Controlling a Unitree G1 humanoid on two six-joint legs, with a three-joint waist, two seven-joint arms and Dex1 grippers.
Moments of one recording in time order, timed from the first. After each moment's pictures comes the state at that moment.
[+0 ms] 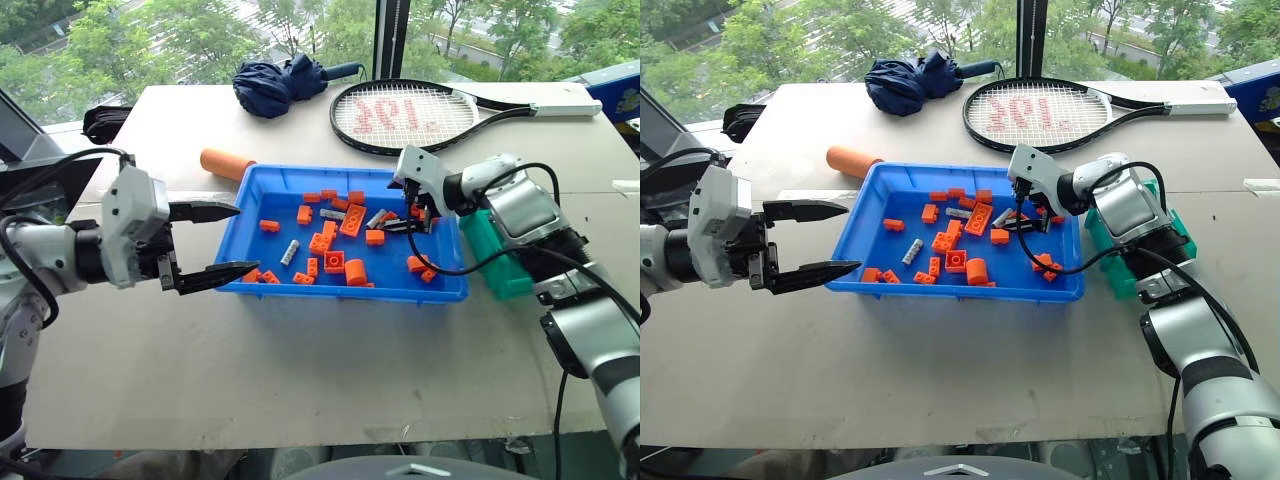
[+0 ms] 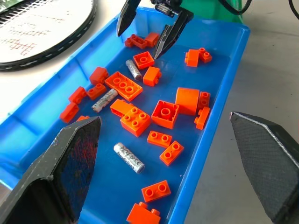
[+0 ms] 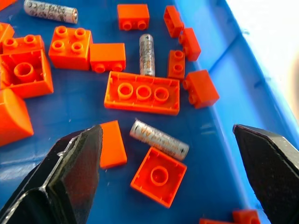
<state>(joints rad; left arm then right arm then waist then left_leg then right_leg) -0.12 1.06 0.45 -0.38 -0.67 0.56 -1.18 -1.07 -0.42 0.38 0.55 0.01 0.38 1.07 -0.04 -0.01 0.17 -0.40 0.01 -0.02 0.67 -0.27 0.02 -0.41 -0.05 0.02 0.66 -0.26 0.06</state>
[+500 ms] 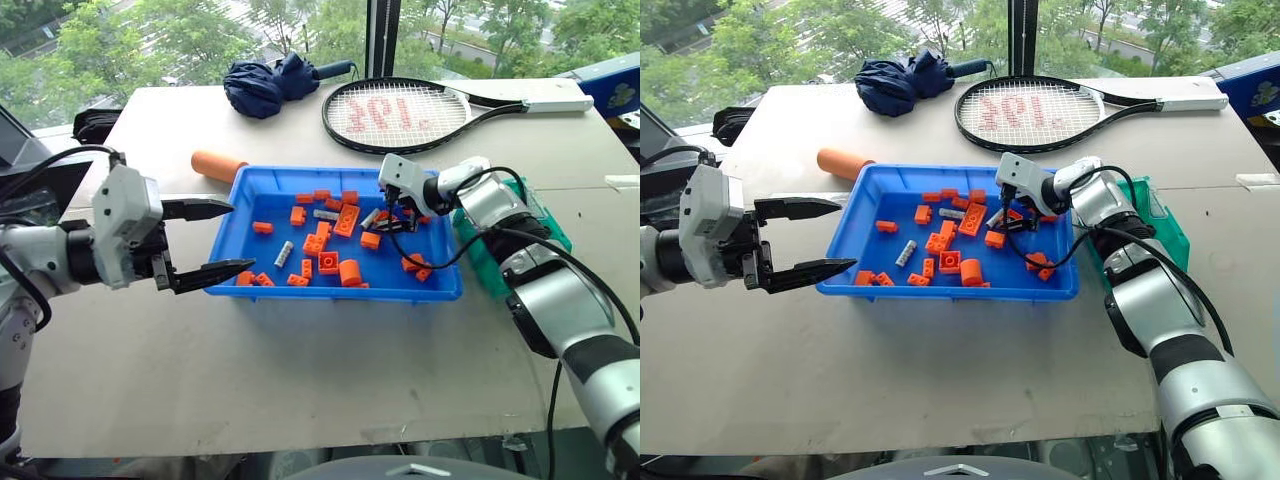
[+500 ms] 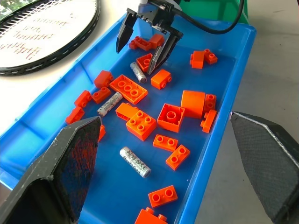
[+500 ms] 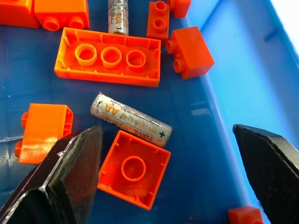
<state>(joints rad) -0.11 1.06 0.46 -0.38 -0.67 0.55 -1.18 -1.17 -0.29 0.39 0.94 -0.14 0.15 1.05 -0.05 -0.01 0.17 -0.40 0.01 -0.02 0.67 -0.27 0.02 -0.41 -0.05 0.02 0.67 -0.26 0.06</state>
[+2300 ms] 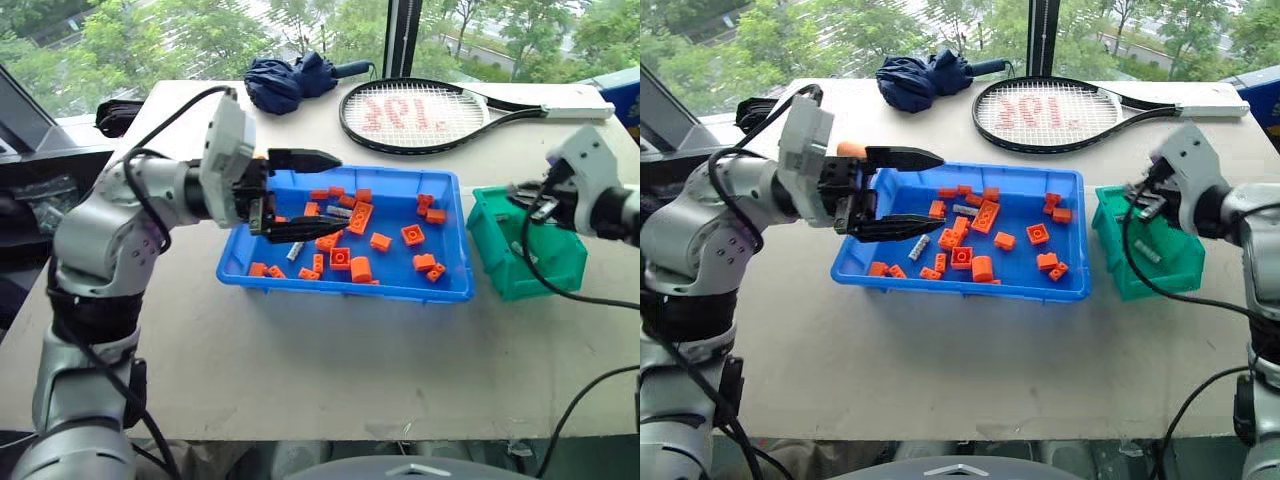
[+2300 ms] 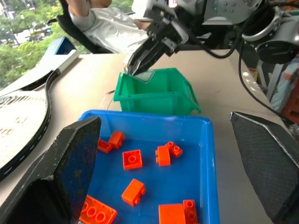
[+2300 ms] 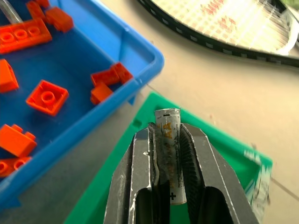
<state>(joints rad) -0.71 0.78 0.01 -0.20 -0.71 0.56 -1.21 -0.51 -0.80 -0.19 -0.34 0.08 1.11 0.91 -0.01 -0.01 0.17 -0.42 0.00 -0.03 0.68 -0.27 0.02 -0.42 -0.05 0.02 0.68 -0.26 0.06</state>
